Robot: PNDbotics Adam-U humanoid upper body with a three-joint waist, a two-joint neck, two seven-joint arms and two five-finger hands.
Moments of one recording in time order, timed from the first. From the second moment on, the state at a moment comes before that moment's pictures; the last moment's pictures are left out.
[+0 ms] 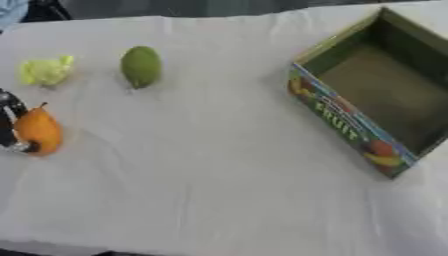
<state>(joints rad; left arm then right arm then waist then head) -0.74 0.83 -0.50 -1.23 -0.47 0.53 -0.68 -0.11 -0.52 -0.16 -1.98 -0.18 0.21 -0.36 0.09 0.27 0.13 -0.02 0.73</state>
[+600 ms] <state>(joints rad) -0.69 0.87 -0.45 -1.39 -0.47 0.55 -0.67 -0.11 -0.53 -0.16 -1.98 -0.18 0.21 -0.36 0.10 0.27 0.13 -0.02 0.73</state>
